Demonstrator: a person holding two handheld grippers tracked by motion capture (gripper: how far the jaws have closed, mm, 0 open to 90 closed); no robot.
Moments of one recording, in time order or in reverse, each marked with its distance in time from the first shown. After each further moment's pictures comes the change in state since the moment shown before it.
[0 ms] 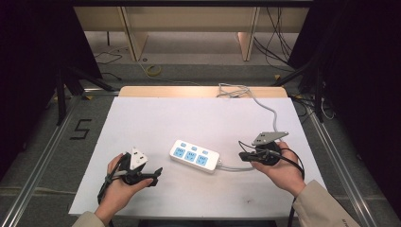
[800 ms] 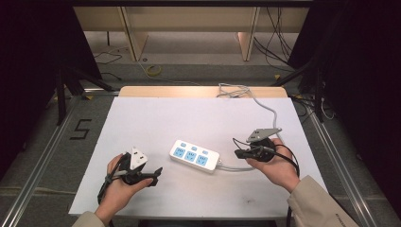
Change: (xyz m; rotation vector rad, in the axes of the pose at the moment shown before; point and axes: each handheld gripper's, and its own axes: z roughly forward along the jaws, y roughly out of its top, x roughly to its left) left arm 0.000 0.000 0.000 0.002 0.002 0.001; right arm 0.001 0.013 0.010 0.013 0.009 -0.016
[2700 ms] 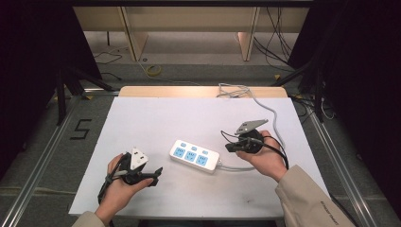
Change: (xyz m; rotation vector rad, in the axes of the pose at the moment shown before) left arm 0.000 0.001 0.000 -0.003 0.001 0.004; right arm -0.001 0.028 0.022 0.019 0.019 -0.026
